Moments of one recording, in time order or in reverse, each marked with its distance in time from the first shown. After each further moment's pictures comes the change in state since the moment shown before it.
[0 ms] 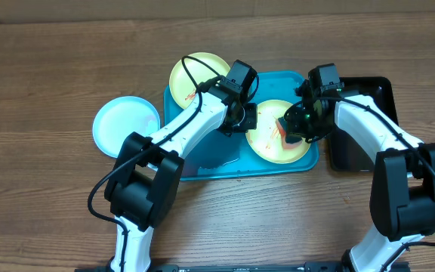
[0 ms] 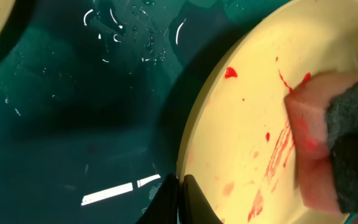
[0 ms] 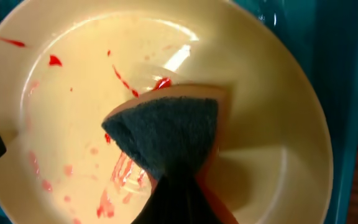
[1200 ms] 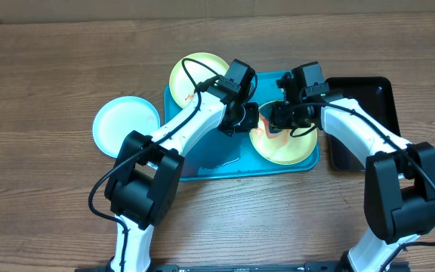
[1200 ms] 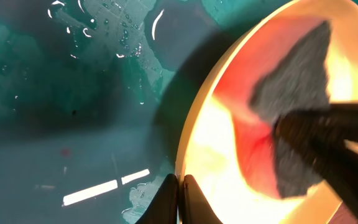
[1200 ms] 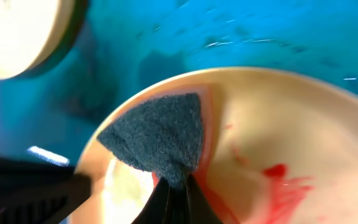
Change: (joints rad) left arm 0.005 0.010 -0.001 0.021 0.085 -0.006; right arm 0.087 0.000 -0.004 0.180 0.005 -0.006
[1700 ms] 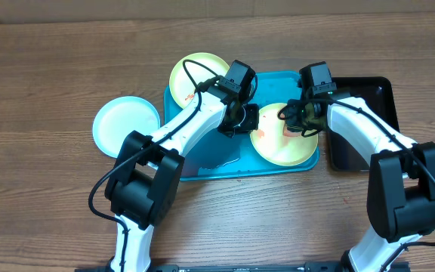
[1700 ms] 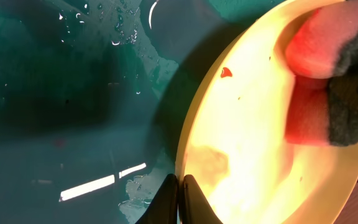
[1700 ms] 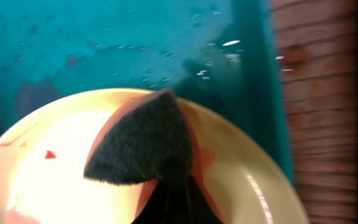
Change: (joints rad) left arm 0.000 0.000 0.000 -0.018 0.017 0.000; right arm -0.046 0.000 0.002 -0.066 0.230 0.148
